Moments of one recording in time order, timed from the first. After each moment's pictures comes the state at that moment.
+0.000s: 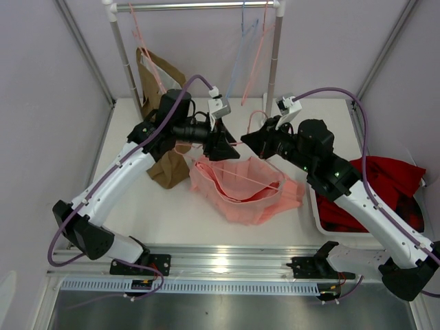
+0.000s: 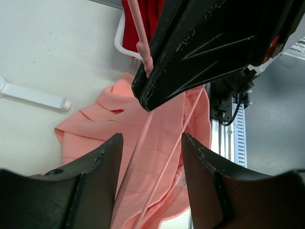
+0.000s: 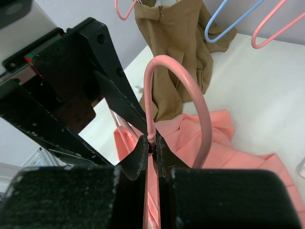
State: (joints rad) left arm -0.59 1.42 1.55 -0.58 0.84 0.14; right arm 0.72 1.11 1.27 -0.27 -0.10 0.37
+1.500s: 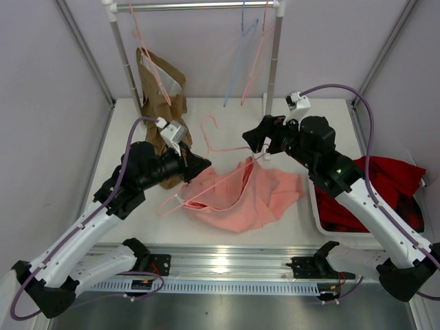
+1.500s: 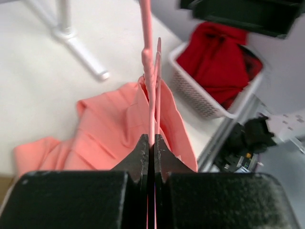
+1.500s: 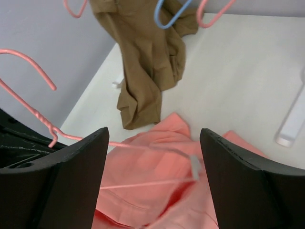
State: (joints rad) left arm -0.65 0.88 0.98 -0.28 0.30 -0.34; right arm 0.67 1.11 1.28 -0.33 0.00 0.42
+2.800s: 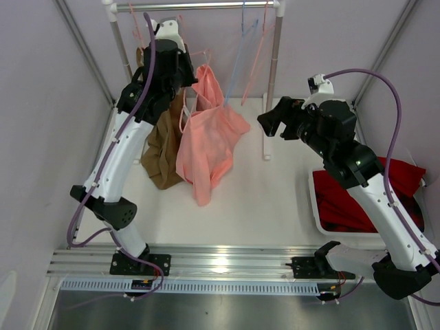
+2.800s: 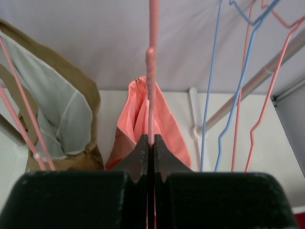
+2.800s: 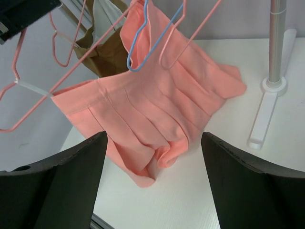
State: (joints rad) left arm -0.51 1.71 2.23 -0.75 -0.35 -0.30; right arm 0.56 1.15 1.49 -0.51 0.04 0.45
